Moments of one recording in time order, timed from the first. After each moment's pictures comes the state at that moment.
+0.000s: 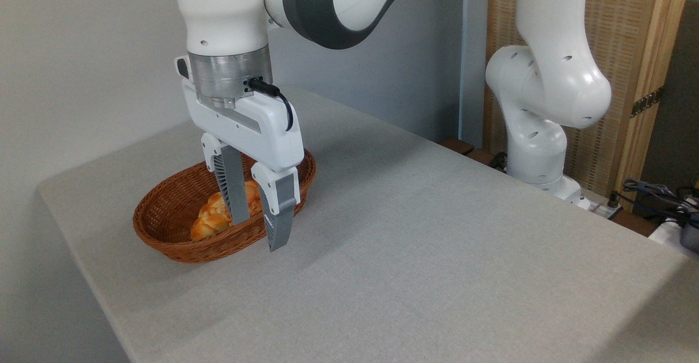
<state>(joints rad) -0.18 0.05 0.12 -1.77 0.00 1.94 0.66</state>
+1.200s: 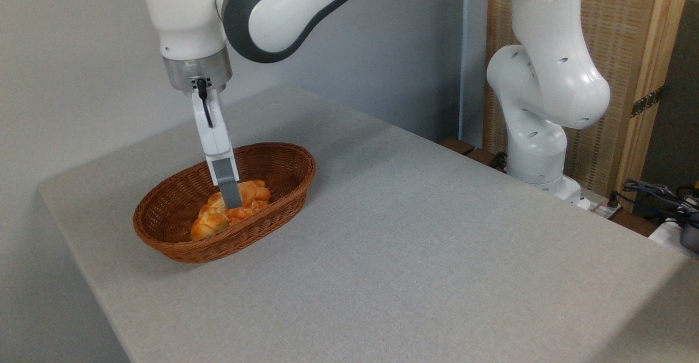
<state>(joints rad) -0.22 0.12 -0.12 -1.78 -0.08 1.94 0.88</state>
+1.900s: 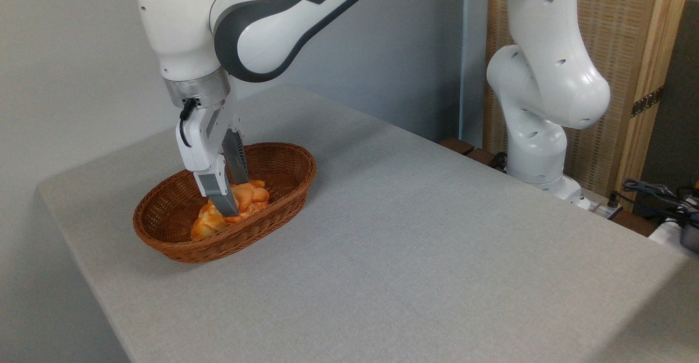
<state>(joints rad) -0.22 0.17 -0.15 -1.78 -0.07 1.94 1.16</state>
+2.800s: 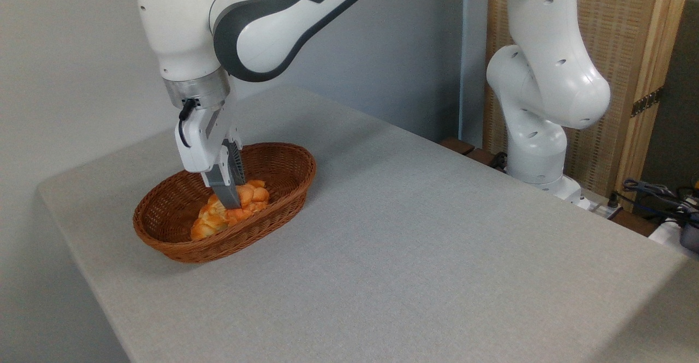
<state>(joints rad) -0.21 0.17 -0.15 -1.78 -0.06 1.94 1.16</state>
